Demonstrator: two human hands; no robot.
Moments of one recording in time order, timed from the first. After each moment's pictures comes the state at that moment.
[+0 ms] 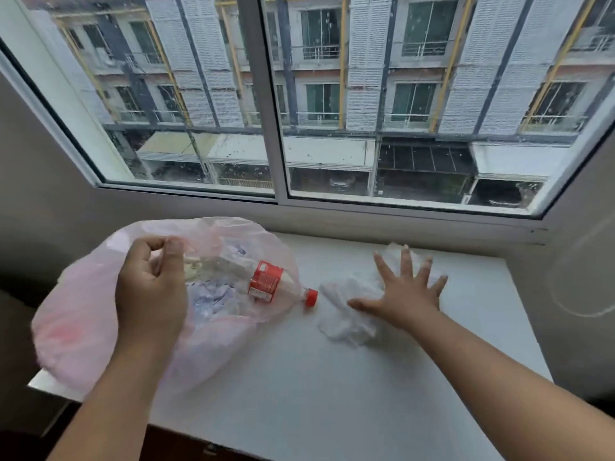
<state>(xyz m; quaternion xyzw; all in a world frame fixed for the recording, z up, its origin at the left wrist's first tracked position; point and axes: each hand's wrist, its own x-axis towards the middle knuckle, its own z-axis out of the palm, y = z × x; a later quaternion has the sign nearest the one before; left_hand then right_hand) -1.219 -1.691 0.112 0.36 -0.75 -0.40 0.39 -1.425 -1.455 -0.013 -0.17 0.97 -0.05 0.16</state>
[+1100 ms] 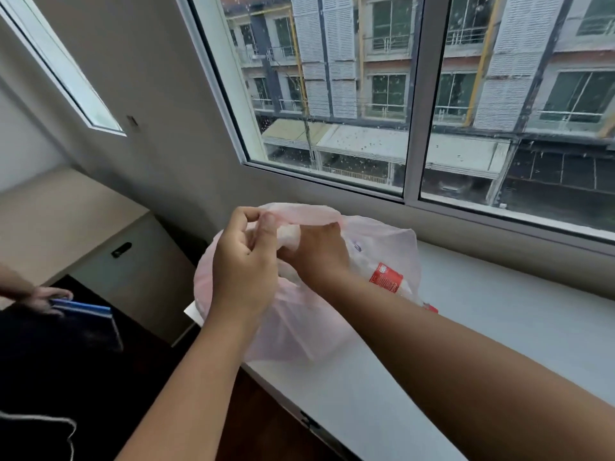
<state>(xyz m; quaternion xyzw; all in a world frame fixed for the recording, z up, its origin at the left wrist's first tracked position) -1.180 -1.712 0.143 0.35 -0.70 -0.43 0.45 -1.298 -1.734 0.070 -0.43 0.82 -0.36 0.06</state>
